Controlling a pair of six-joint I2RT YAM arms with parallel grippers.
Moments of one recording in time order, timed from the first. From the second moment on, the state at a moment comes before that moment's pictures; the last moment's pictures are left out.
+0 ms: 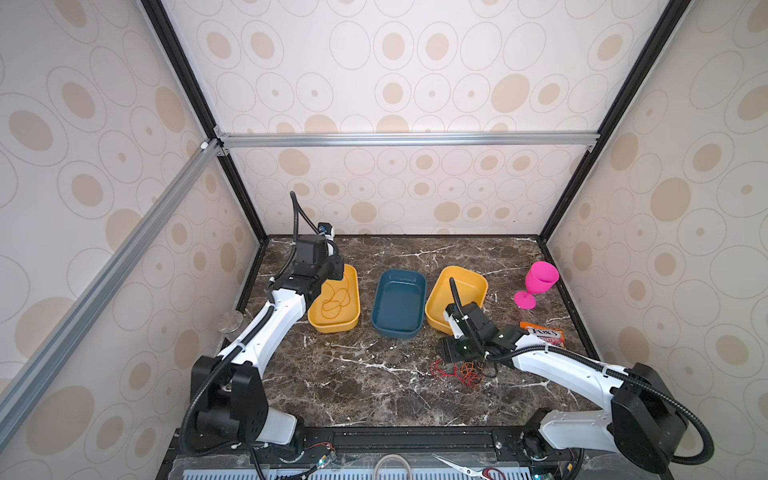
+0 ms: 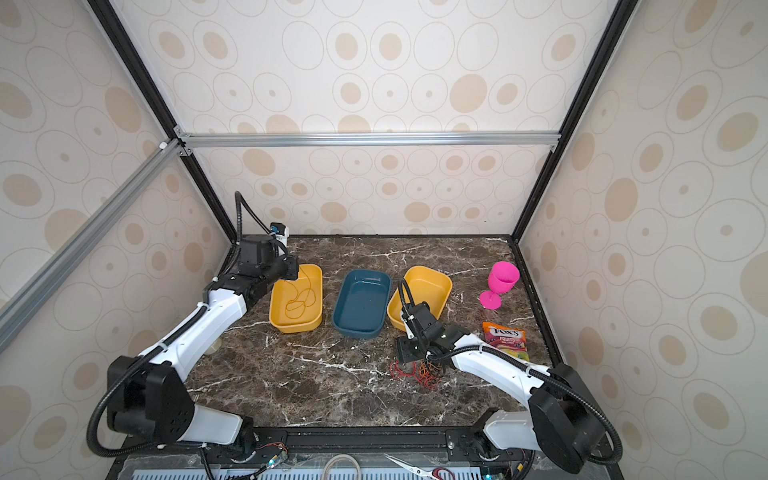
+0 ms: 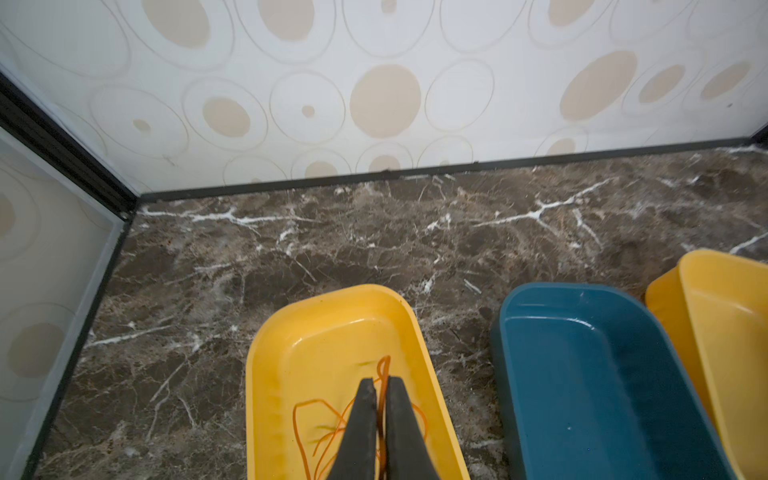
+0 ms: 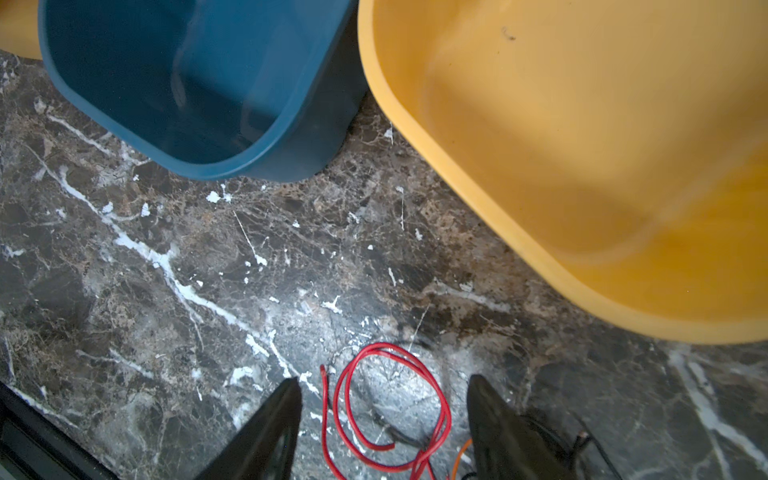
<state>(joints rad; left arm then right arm) -0.20 1.47 1.16 -0.26 -0.05 -0.06 0.68 1.28 0.72 -0.47 -0.05 0.41</state>
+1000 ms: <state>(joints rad) -0.19 1.49 1.13 -0.42 -0.16 -0.18 0.68 1.22 0.70 -0.49 0.01 0.43</state>
